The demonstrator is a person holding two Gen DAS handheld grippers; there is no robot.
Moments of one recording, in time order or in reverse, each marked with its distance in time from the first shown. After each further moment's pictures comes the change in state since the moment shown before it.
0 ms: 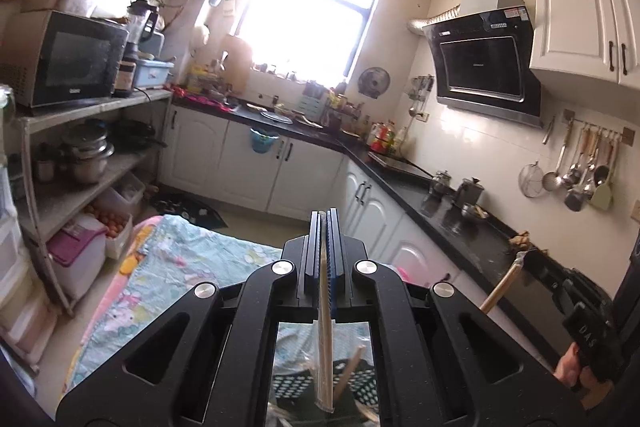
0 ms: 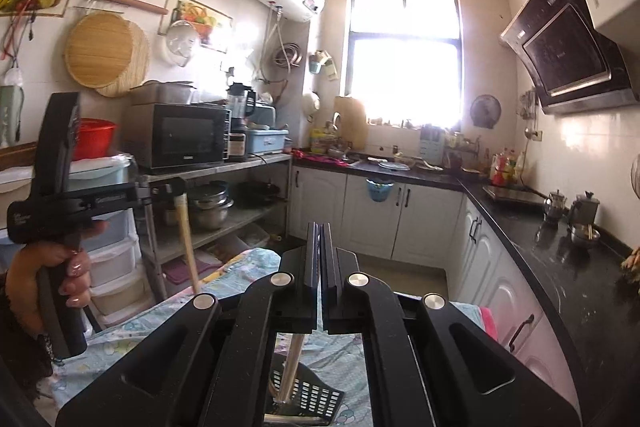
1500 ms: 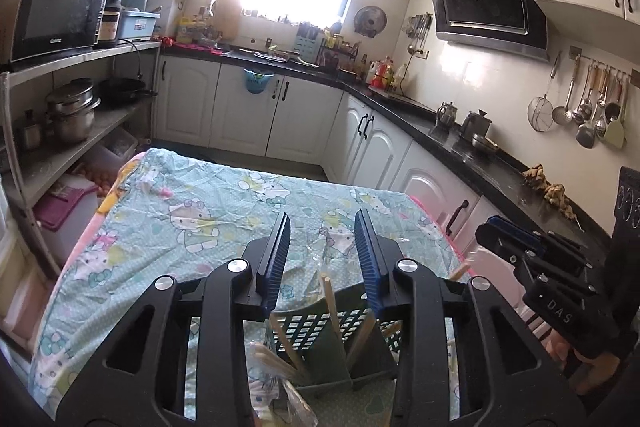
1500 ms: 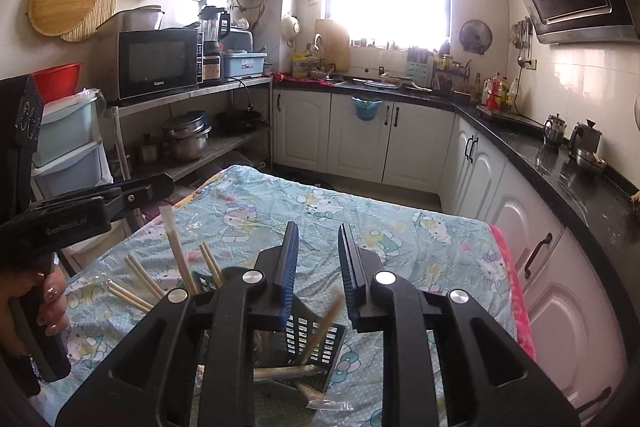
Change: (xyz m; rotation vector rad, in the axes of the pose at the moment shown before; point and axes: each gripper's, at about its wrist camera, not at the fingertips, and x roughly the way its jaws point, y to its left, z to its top) left arm 0.058 0.010 -0.097 0.044 0.188 -0.022; right arm 0.071 0.004 -0.094 0.050 0.257 -0.041
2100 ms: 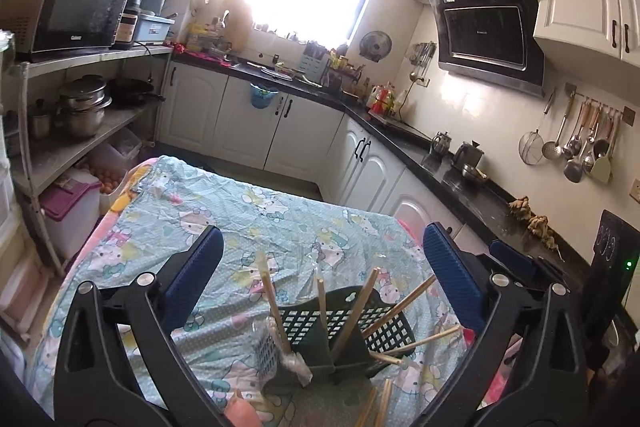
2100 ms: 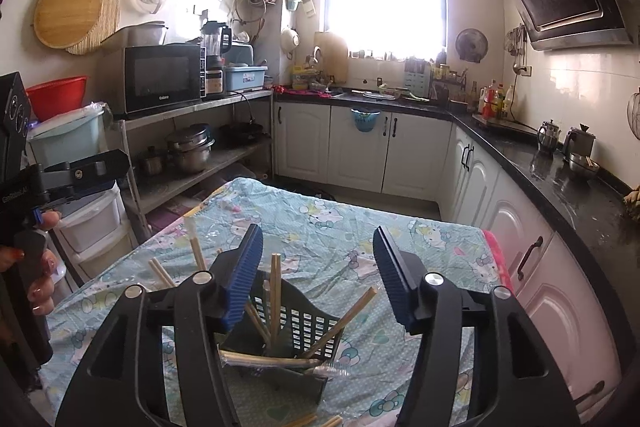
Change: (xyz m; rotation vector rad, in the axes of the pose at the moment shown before) left arm -0.058 0.006 0.012 -0.080 -0.066 -0.016; right arm -0.041 -0.002 0.002 0.011 -0.044 0.004
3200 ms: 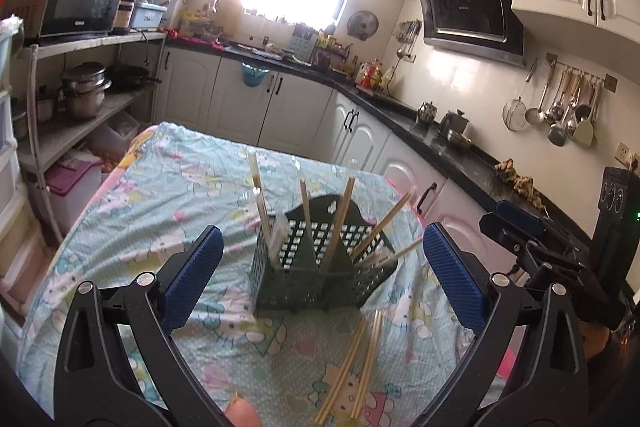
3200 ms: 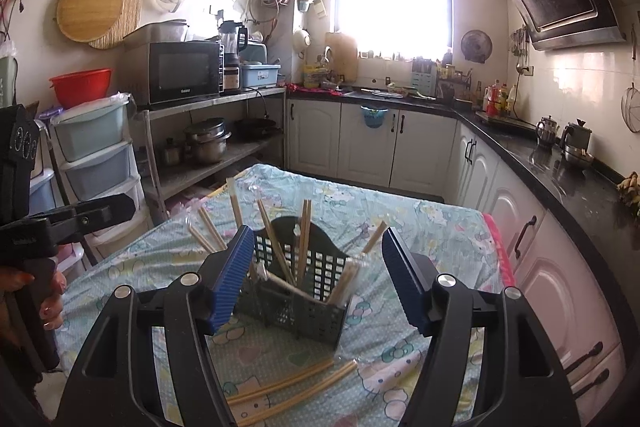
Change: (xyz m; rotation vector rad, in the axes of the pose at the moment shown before) left arm -0.052 -0.011 -0.074 0.039 0.071 -0.024; right arm -0.071 0.023 -0.046 -0.009 0.010 0.024
